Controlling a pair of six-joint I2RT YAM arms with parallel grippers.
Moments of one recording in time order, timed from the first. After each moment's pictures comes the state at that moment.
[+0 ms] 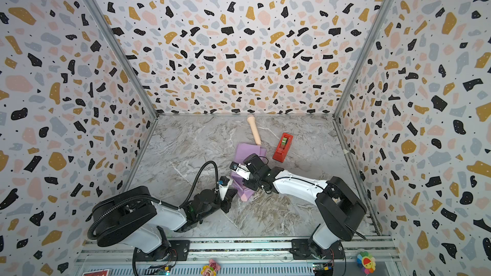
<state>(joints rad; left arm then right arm) -0.95 1.55 0.22 0.91 -0.11 -0.26 0.84 1.56 0.91 -0.24 0.03 -0.42</state>
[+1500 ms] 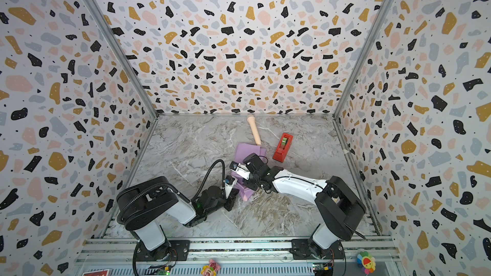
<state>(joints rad) -0.92 1.74 0.29 0.95 -0.05 -0.22 0.84 1.57 0.92 -0.25 0.03 -0.41</state>
